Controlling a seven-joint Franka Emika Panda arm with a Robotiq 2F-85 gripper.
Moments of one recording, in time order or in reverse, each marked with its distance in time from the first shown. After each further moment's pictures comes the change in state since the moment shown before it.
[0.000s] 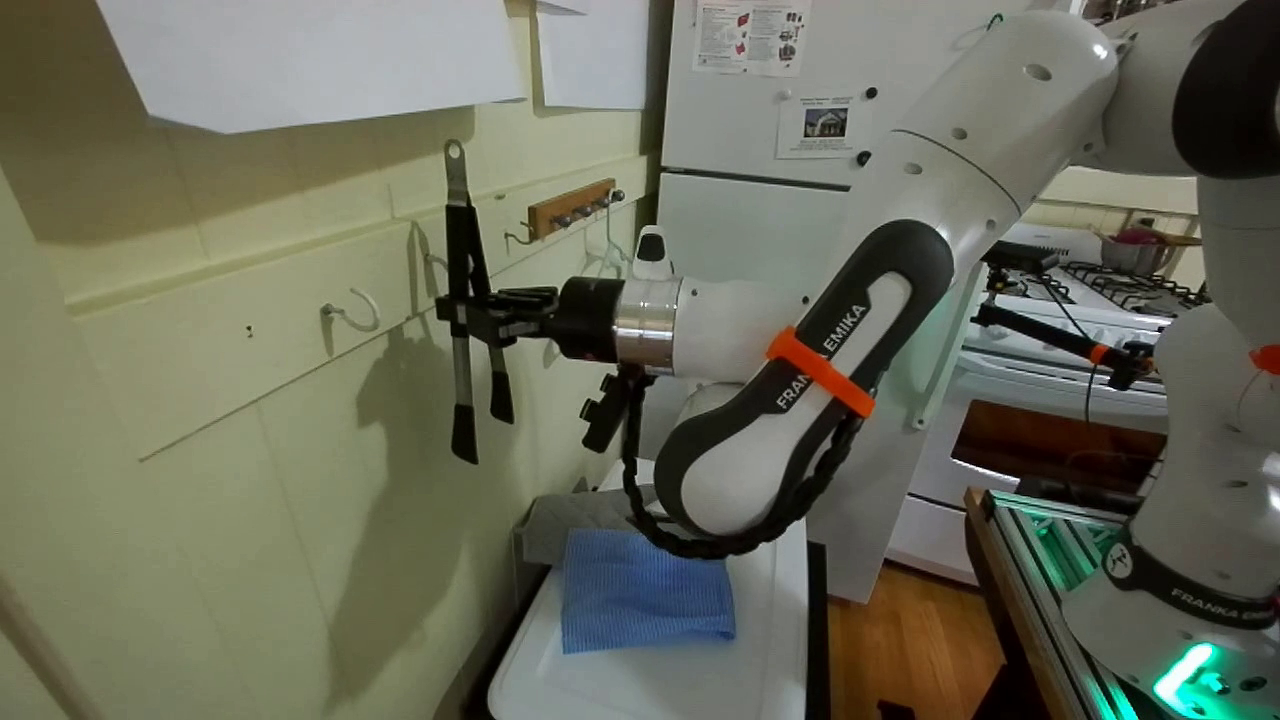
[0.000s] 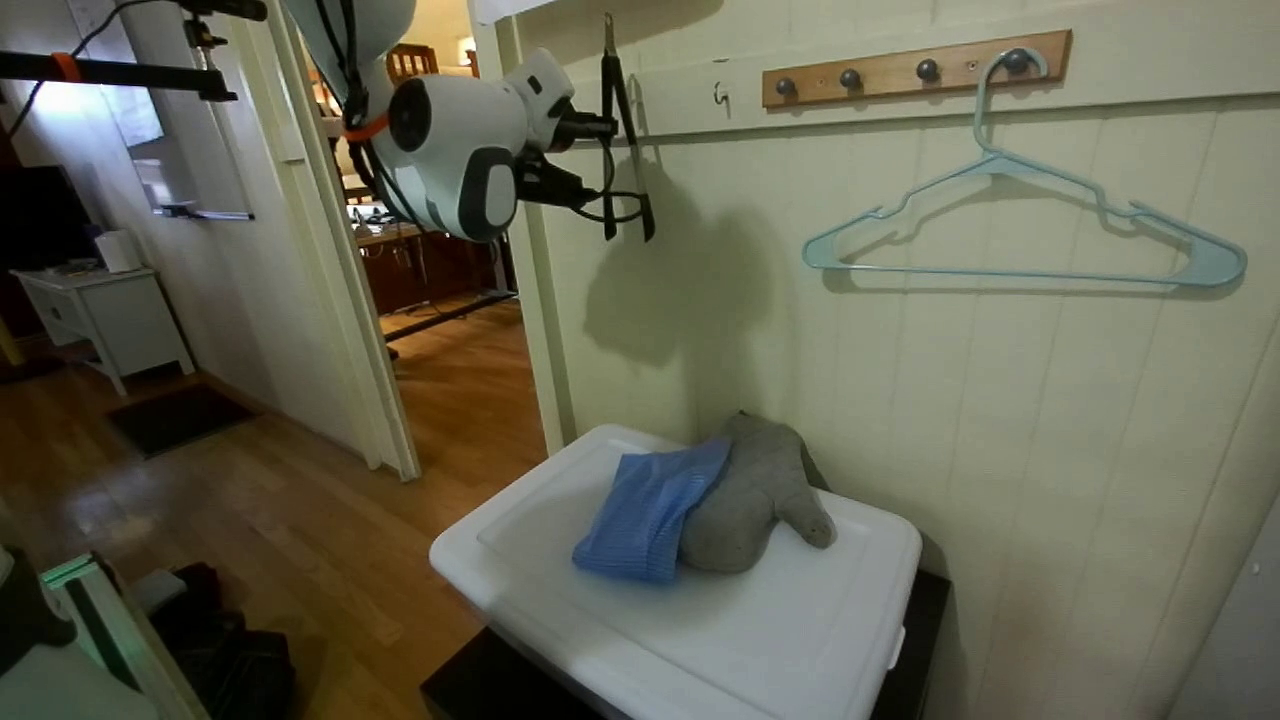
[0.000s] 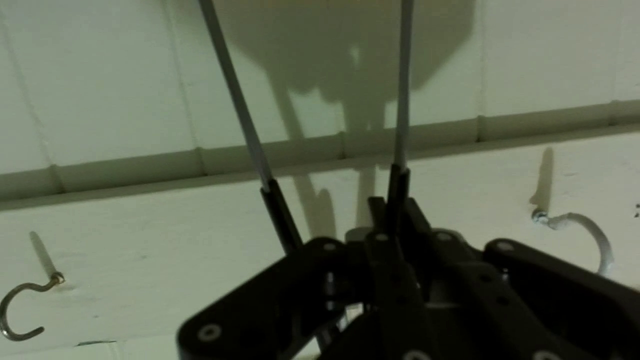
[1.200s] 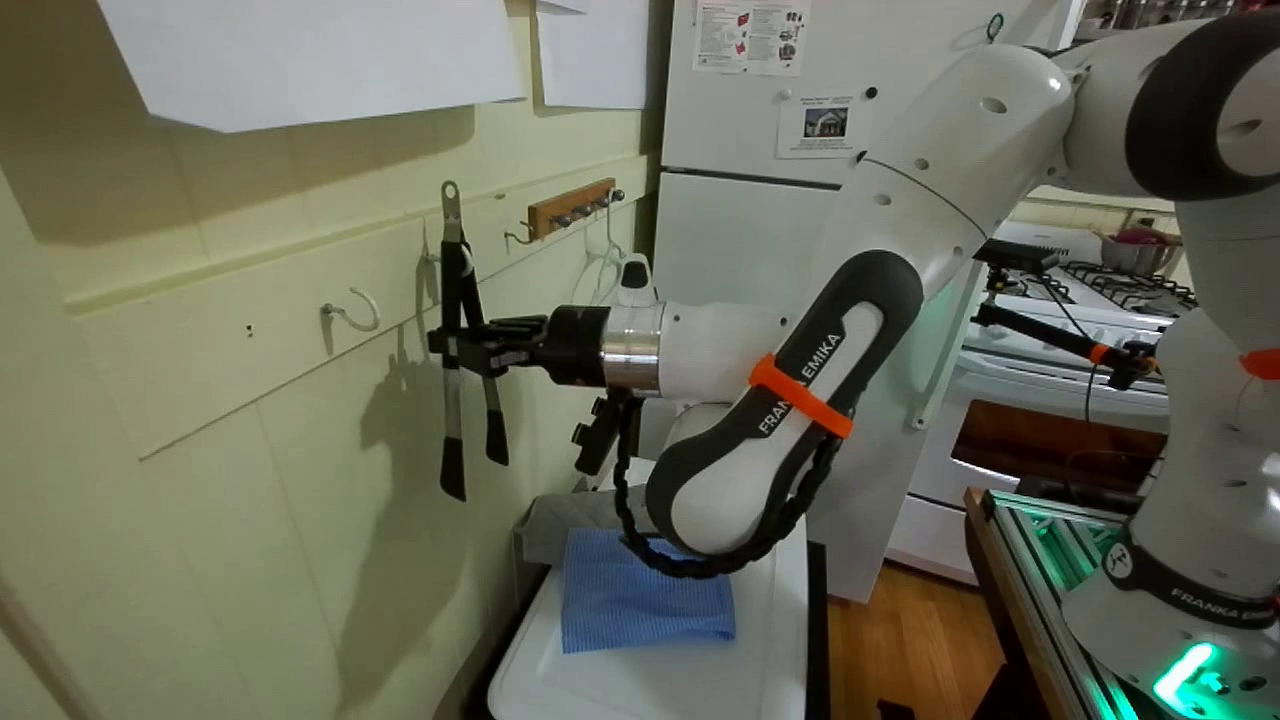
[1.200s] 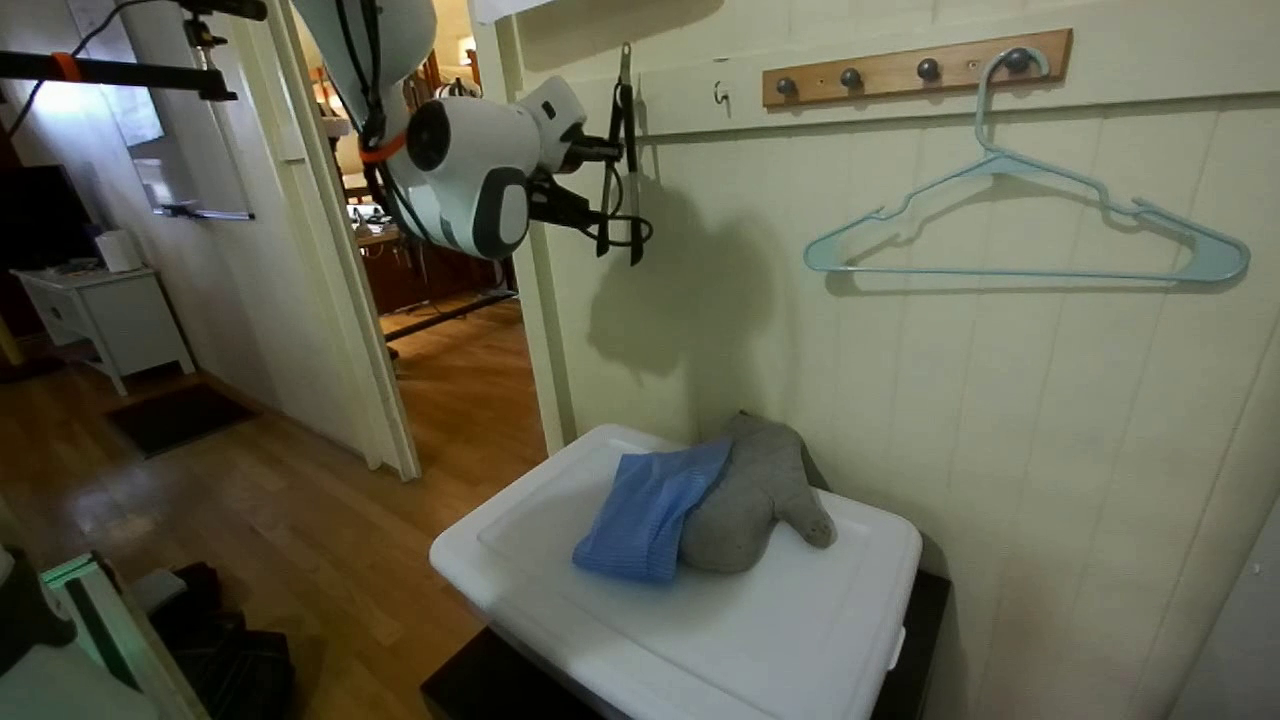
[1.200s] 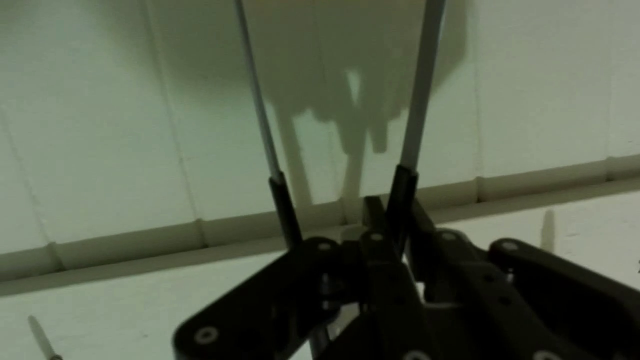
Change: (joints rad) arm -0.029 0.068 0.013 0.039 -0.047 -0.016 0.045
